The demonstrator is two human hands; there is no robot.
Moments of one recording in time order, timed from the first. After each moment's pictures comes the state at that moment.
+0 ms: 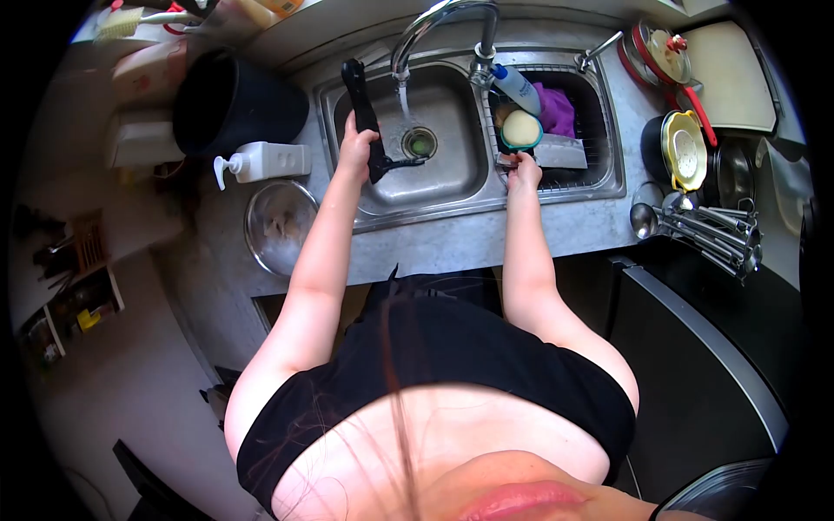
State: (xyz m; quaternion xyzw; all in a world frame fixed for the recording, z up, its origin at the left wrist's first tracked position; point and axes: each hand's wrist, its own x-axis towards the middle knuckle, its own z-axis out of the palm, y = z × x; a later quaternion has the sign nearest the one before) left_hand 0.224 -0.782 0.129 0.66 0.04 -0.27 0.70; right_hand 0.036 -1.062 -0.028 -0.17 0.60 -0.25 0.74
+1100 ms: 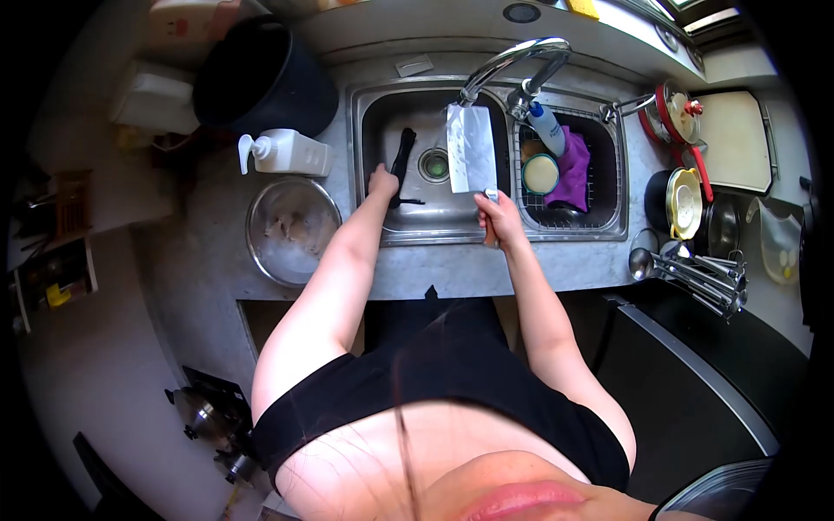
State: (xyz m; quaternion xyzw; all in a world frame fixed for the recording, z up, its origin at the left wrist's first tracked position) left_hand 0.228 -0.715 -0.086 0.93 0.11 -0.25 0.24; right_hand 0.046 -0.951 0.106 -0.51 0.32 0.09 0.79
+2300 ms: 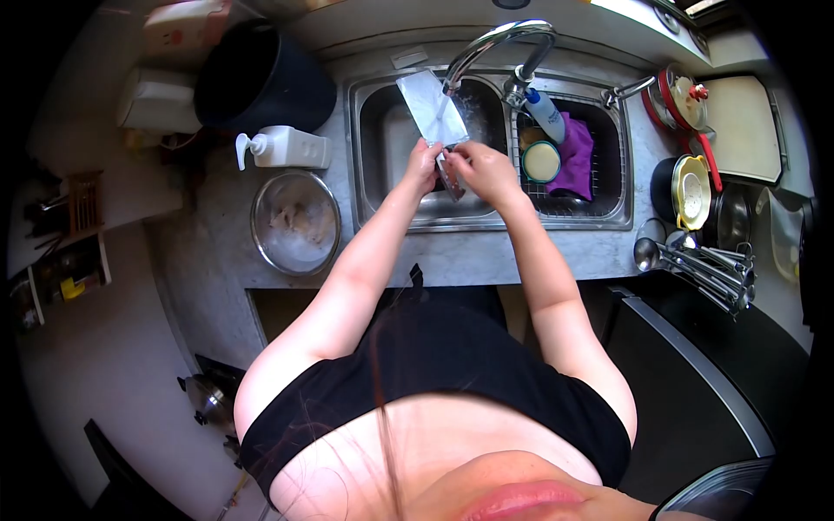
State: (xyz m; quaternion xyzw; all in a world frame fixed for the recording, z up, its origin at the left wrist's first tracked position) left_hand 0.183 -0.824 0.058 0.49 0.15 -0.33 0.79; right_hand 0.109 -0.959 0.169 -0.92 0.07 -0.03 0.39
